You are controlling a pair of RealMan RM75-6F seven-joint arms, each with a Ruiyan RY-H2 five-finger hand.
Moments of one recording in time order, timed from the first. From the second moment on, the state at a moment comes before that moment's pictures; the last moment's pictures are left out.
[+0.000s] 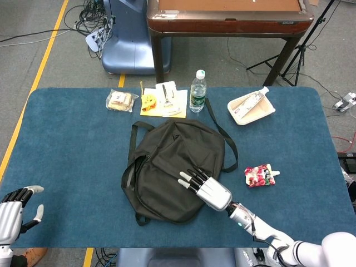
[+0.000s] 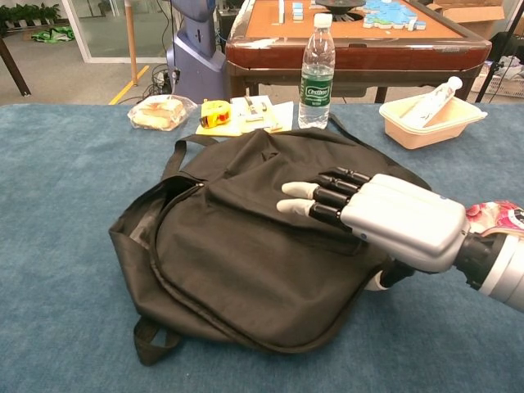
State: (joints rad) left arm -0.01 -1.13 0.00 -1.71 1.52 1.58 0.08; right arm 0.56 -1.71 -0.03 -1.16 -1.86 1.20 -0.20
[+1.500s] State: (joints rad) left arm -0.01 -1.11 0.00 -1.74 1.53 1.55 0.08; right arm 0.62 -1.82 0.00 -1.39 -1.73 1.11 -0.22
